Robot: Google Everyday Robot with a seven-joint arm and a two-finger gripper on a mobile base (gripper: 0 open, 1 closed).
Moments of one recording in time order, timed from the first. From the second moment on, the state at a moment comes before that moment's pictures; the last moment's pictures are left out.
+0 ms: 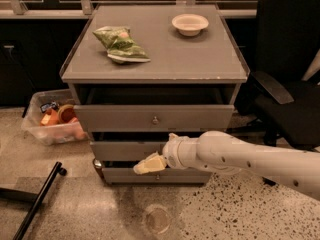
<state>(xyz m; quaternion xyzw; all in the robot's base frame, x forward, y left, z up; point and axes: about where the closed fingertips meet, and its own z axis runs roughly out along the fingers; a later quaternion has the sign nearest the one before) 0.546 -0.001 0.622 -0.35 0.83 0.23 0.38</state>
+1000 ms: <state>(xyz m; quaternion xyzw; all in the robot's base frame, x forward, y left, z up) 0.574 -0.010 0.575 -0.28 0.86 0.21 0.38</state>
